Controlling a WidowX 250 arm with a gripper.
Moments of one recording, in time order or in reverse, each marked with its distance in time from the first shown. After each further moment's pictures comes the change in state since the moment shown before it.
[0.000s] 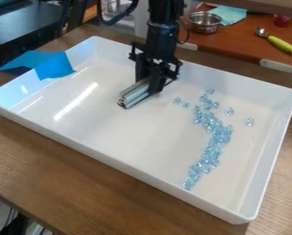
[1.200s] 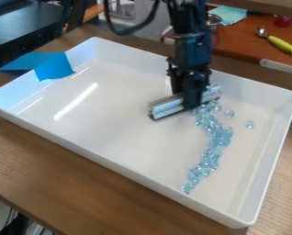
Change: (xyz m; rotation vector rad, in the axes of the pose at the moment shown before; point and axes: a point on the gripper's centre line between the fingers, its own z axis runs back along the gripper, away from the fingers) arm 0.005 -0.081 0.001 -0.247 -0.125 -0.344
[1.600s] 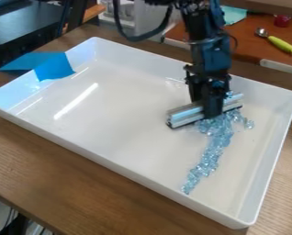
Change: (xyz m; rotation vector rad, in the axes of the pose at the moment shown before) arm 0.008 -0.028 -0.007 -0.083 -0.024 -0.031
